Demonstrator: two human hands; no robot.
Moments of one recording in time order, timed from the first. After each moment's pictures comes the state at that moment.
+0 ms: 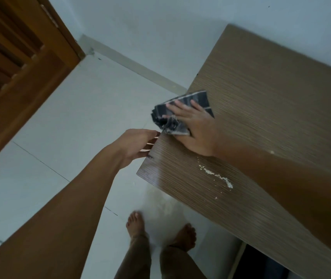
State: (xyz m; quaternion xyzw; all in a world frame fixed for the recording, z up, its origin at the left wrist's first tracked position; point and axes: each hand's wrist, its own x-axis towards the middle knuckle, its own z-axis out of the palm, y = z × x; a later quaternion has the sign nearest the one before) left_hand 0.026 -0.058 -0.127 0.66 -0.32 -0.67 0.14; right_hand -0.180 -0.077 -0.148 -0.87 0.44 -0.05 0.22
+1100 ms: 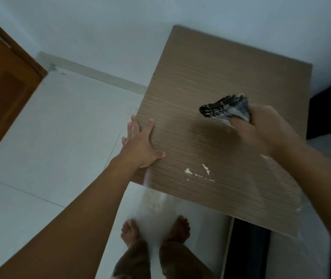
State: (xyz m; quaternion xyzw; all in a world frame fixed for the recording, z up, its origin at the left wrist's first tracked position) left_hand -0.049 -0.034 -0.122 0.61 -0.68 -0.40 -0.09; right_hand -0.304 0.024 -0.041 -0.60 0.74 -0.14 0.27
